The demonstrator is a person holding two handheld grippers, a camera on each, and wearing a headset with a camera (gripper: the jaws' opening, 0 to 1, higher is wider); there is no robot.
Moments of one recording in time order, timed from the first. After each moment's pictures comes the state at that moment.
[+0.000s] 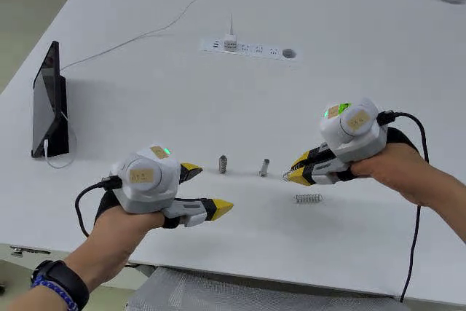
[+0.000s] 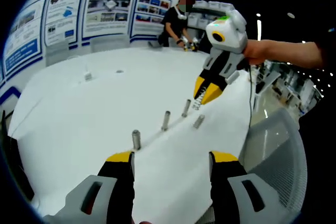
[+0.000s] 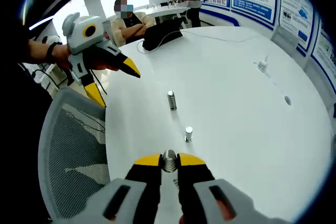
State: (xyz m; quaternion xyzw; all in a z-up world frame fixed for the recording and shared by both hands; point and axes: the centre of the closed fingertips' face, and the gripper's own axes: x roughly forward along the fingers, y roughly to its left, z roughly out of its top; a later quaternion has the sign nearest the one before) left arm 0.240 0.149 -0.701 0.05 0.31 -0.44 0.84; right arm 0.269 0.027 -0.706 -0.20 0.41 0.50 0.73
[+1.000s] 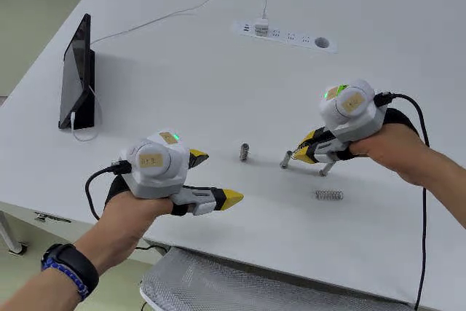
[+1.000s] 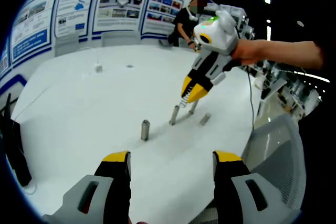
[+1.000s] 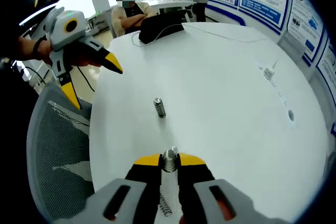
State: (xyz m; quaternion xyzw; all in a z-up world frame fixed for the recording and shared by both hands) left arm 0.238 0.170 -0.708 0.02 0.33 -0.41 0.85; right arm 0.299 0.054 -0.721 -0.25 0.41 0.51 0.71
